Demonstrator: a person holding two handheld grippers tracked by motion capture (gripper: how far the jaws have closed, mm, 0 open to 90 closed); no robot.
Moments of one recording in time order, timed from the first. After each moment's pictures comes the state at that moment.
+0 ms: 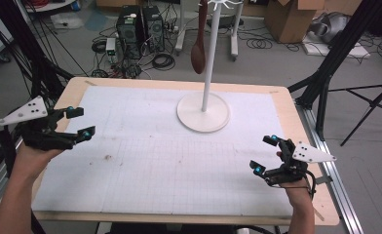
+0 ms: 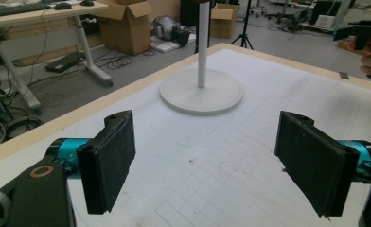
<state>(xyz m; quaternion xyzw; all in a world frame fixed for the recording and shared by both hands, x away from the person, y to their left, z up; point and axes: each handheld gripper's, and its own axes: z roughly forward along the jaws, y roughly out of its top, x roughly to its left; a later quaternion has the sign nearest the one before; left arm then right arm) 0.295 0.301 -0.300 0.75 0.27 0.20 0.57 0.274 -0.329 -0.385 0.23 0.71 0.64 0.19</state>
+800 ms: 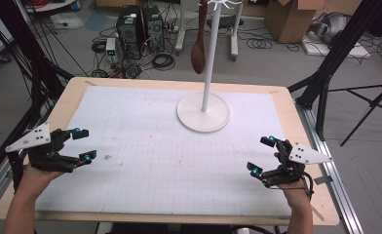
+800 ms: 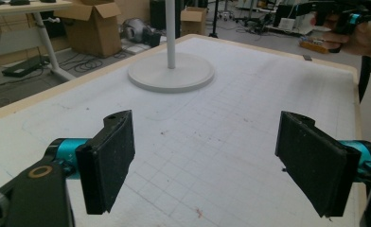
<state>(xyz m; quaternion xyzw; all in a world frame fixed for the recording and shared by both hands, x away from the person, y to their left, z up) 0.282 0.313 -0.360 0.76 0.23 0.16 0.59 0.271 -0.322 -0.386 0.22 0.72 0.63 0.19</state>
